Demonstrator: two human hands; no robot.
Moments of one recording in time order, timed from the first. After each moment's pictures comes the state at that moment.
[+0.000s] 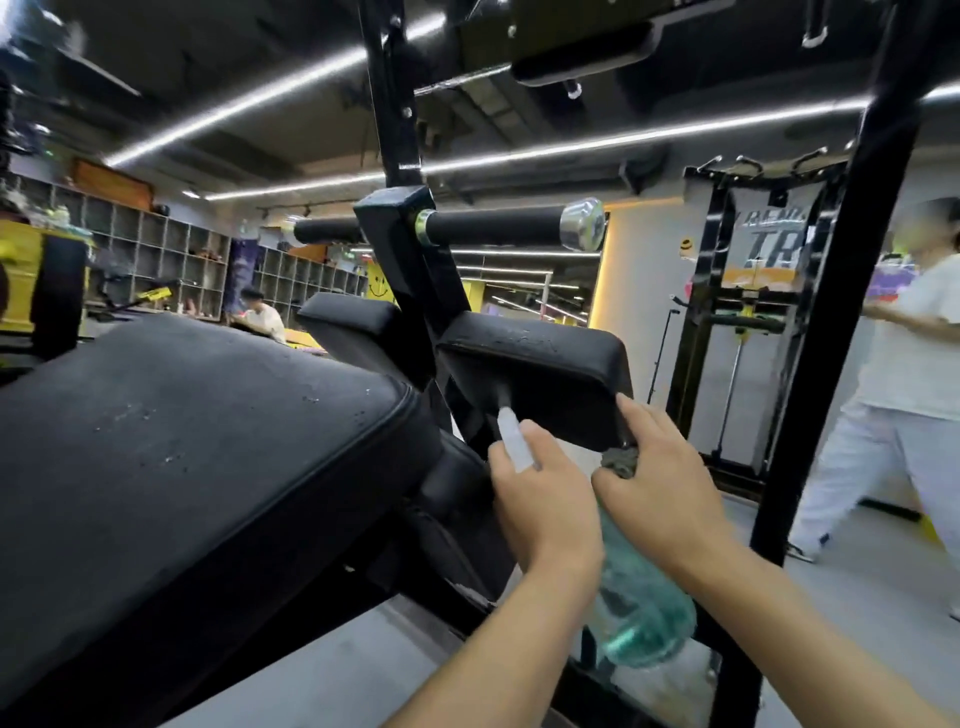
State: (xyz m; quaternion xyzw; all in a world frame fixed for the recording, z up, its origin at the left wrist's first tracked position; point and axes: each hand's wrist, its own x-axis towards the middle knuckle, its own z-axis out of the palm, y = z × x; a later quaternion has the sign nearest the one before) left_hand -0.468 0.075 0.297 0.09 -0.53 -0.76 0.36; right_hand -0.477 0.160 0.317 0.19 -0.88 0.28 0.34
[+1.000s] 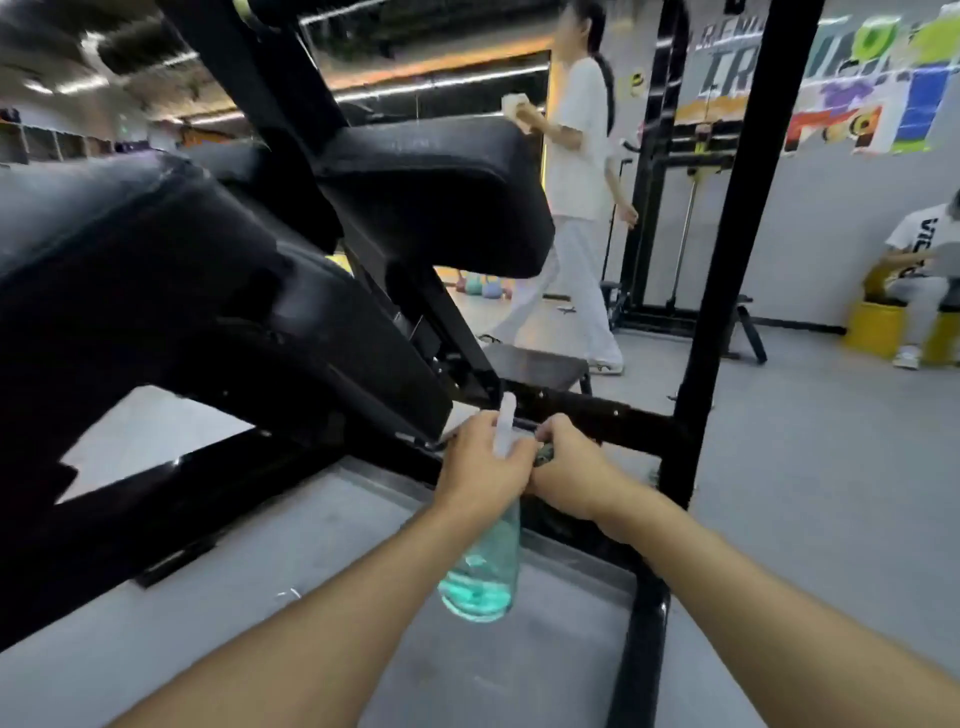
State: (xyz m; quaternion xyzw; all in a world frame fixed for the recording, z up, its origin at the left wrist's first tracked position) left_hand -0.496 0.080 0.171 -0.01 -0.85 -0.50 0.17; right_hand -0.504 0.192 0.185 0.08 -0.93 0.37 0.02
